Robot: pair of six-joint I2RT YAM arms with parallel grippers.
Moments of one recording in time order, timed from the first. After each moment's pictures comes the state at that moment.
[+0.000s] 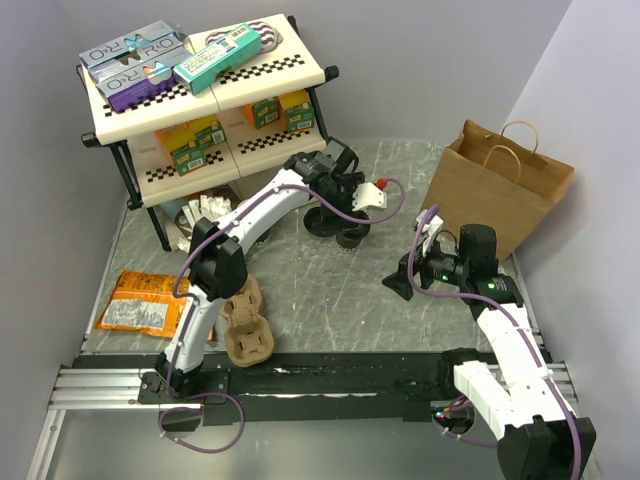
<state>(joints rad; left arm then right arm) -0.72 2.24 2.23 -1.01 0.32 0.89 0.07 0.79 0.68 -0.53 -0.77 -0.28</state>
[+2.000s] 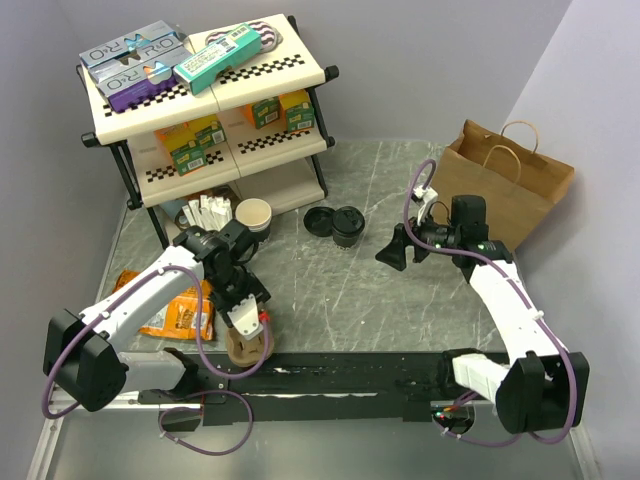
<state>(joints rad) -0.58 1.26 1.03 -1.26 0.36 1.90 0.07 1.10 0.84 -0.44 -0.80 -0.14</state>
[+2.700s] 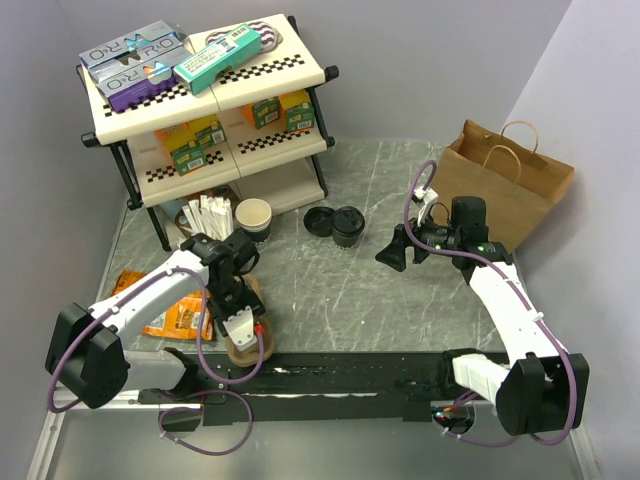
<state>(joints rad) -0.59 1.27 0.93 -1.28 0.32 1.98 0.07 1.08 0.82 -0.43 -0.79 -0.12</state>
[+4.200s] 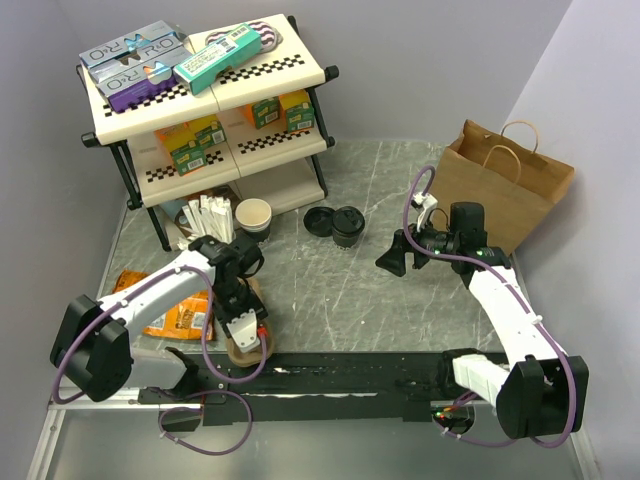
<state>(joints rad) -0.62 1.31 0.91 -1.23 0.34 1.98 0.07 1.06 0.78 -0.43 -0.79 -0.12</state>
